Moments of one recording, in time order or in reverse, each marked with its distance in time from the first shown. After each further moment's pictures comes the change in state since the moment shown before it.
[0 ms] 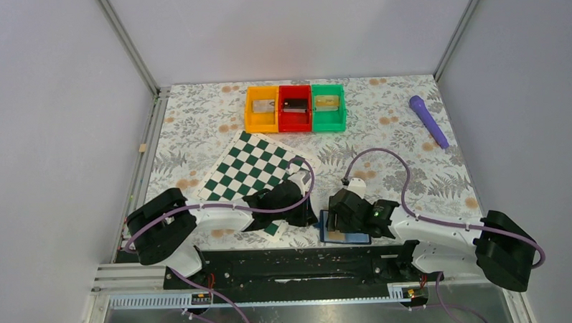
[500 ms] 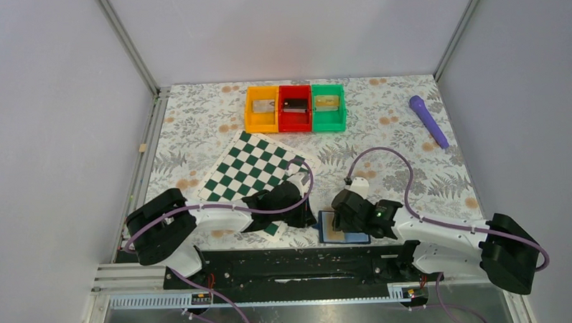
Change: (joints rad) left arm 0.000 -0.003 -0.016 0.003 0.002 -0.006; right arm 0.004 -0.009 0.008 -0.037 0.032 -0.008
